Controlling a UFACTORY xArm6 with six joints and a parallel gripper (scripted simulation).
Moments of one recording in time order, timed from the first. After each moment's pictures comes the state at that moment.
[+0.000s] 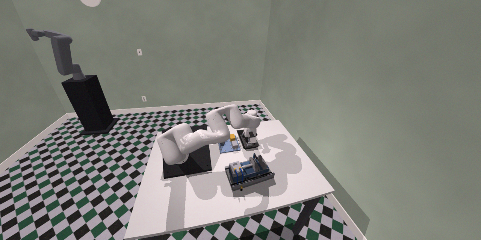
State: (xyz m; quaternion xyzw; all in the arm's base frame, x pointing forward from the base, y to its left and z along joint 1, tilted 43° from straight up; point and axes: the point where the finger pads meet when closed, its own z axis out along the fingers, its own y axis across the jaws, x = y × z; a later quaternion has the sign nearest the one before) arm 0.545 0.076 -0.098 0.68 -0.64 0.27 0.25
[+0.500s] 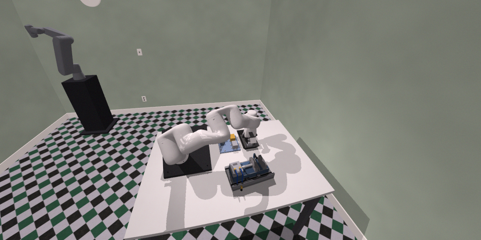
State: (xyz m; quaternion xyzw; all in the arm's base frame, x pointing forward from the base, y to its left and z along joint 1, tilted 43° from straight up) arm 0.546 0.074 -0.100 0.68 -0.64 0.27 0.25
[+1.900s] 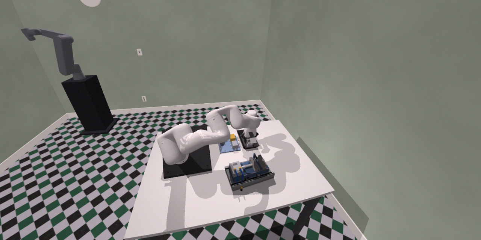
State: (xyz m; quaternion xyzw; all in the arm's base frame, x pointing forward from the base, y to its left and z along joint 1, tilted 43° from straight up) arm 0.546 0.074 -0.100 0.68 -0.64 0.27 0.25
